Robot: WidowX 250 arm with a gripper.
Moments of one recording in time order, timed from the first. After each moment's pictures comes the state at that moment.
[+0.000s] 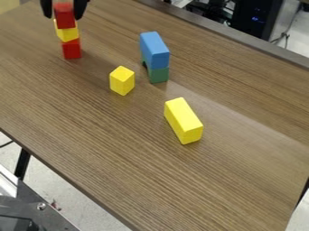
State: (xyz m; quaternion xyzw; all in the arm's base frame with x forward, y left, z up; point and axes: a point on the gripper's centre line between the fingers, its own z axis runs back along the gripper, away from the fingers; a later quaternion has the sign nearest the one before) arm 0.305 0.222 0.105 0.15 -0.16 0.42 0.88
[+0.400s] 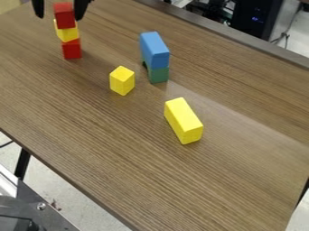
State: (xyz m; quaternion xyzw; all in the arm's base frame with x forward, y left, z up) arm 0.302 0.219 0.114 0.16 -0.17 0.42 0.88
